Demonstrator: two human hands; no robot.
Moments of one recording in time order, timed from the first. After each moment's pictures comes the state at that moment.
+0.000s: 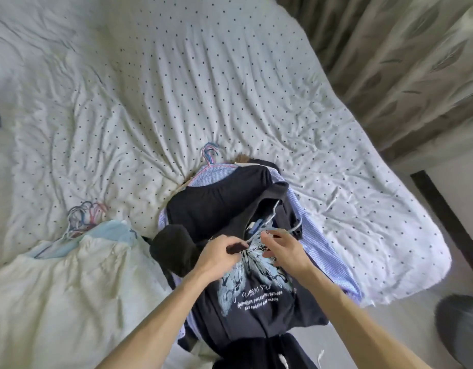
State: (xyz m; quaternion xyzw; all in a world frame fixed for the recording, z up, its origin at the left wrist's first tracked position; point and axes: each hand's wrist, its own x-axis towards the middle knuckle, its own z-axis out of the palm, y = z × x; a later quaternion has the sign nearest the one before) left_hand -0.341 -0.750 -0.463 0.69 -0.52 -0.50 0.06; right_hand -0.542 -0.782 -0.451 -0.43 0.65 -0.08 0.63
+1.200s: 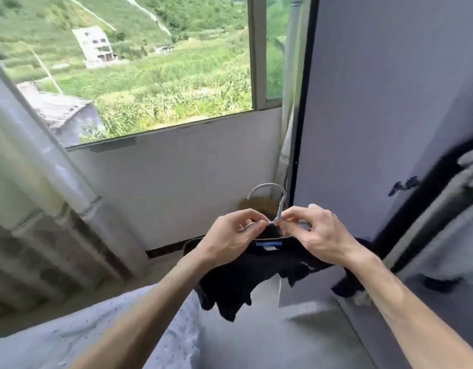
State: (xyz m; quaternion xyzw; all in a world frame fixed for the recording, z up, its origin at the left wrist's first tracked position) left_hand -0.946 -0.502 -0.144 -0.04 -0.90 -0.44 0.02; right_hand -0.995 -0.284 -0.142 -0.29 0.88 -0.39 0.01
